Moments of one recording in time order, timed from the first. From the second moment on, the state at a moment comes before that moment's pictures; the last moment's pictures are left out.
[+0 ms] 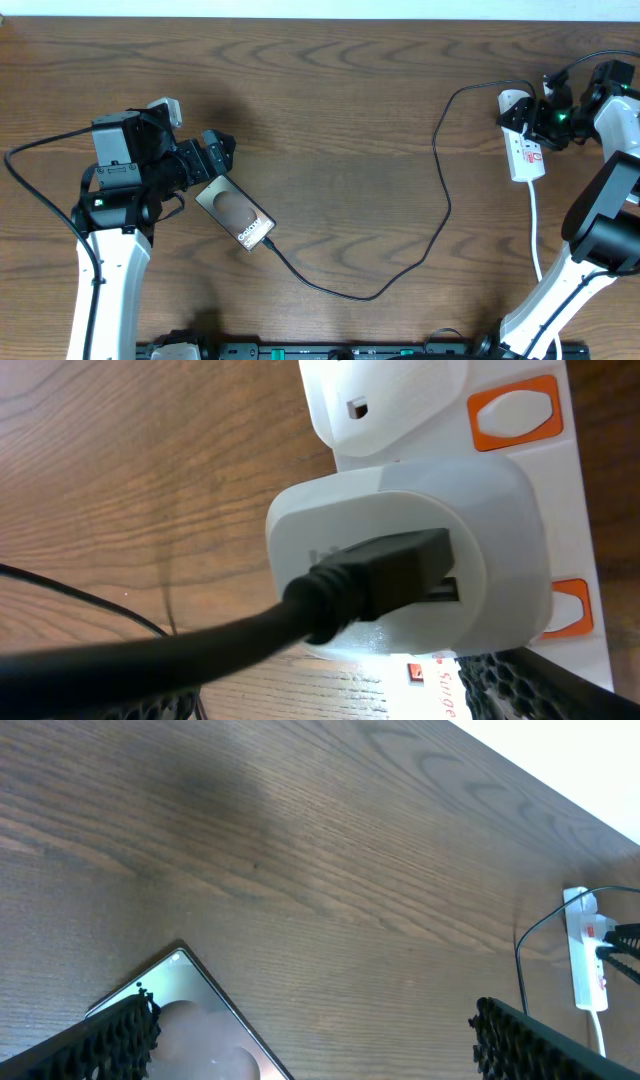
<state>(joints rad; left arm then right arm) 0.12 1.19 0.97 -0.61 0.44 -0.31 -0.42 2.20 1.71 -0.88 -0.55 -0.11</state>
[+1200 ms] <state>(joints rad) 0.12 1.19 0.97 -0.62 0.44 -0.30 -0.41 2.17 1.71 -0.81 -0.48 -0.10</state>
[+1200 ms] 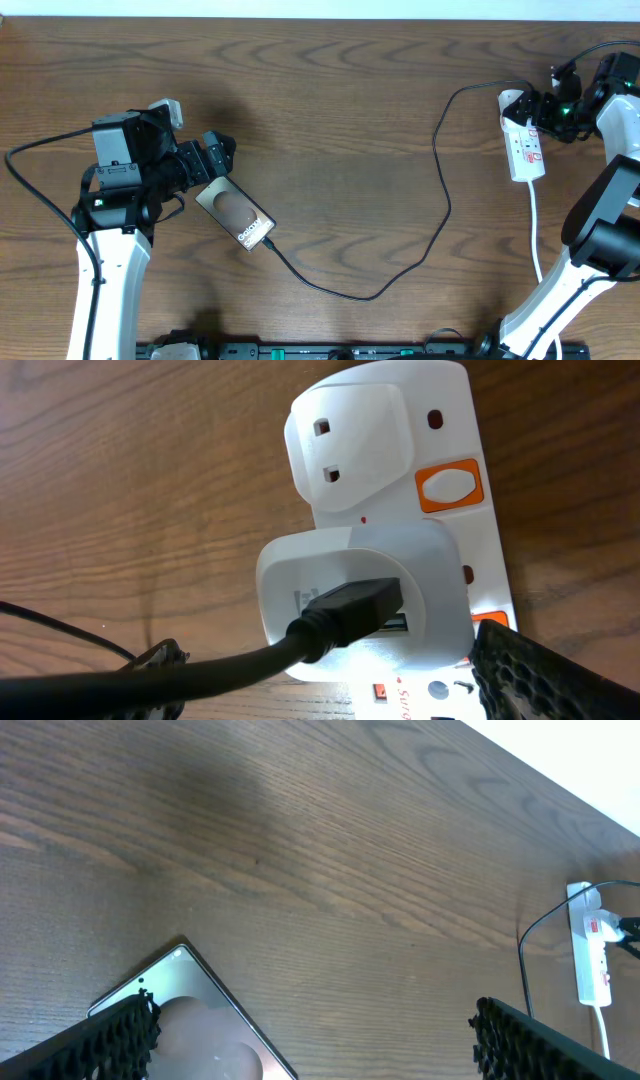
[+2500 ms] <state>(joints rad) 0.12 1.19 0.97 -0.62 0.44 -0.30 -0.41 2.19 1.71 -0.83 -0.48 -0.09</state>
